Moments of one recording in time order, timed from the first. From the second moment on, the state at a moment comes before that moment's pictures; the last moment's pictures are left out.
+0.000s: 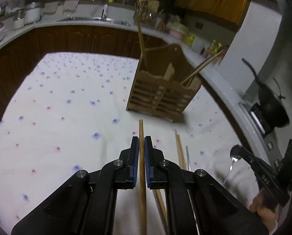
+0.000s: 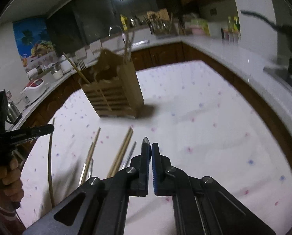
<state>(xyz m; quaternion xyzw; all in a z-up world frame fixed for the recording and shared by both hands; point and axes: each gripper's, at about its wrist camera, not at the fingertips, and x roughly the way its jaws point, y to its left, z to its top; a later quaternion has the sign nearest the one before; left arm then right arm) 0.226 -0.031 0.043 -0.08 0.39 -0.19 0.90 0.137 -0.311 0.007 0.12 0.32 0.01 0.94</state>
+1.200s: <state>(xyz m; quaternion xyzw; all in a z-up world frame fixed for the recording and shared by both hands) 0.198 0.005 0.132 -0.11 0.29 -0.20 0.93 0.141 -0.283 0.074 0.02 0.20 0.00 0.98</state>
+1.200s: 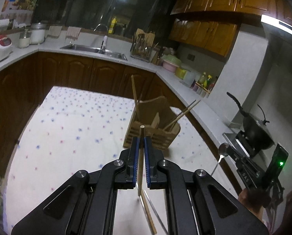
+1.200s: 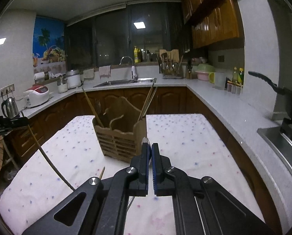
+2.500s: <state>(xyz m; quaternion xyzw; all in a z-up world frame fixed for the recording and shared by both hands) 0.356 -0.056 0.133 -0.10 0.23 -0.16 0.95 0.298 -0.246 0.088 -0.12 0.06 -0.09 0.99</state>
